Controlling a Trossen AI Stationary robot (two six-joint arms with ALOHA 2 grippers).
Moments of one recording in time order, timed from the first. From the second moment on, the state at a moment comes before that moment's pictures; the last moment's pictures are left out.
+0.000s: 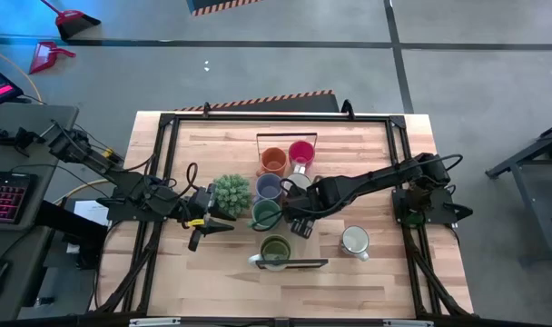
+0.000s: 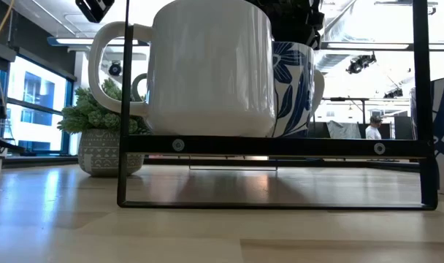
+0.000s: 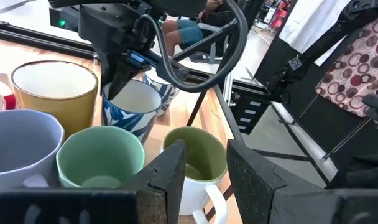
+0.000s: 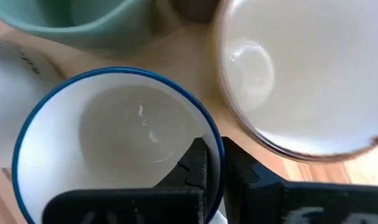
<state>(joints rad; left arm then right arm) -0.51 0.92 0.63 0.04 -0.30 -0.39 0.22 1.85 1.62 -1.17 0.24 0.63</state>
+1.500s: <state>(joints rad) -0.51 0.92 0.63 0.04 -0.30 -0.41 0.21 1.79 1.64 -1.20 0.21 0.67</state>
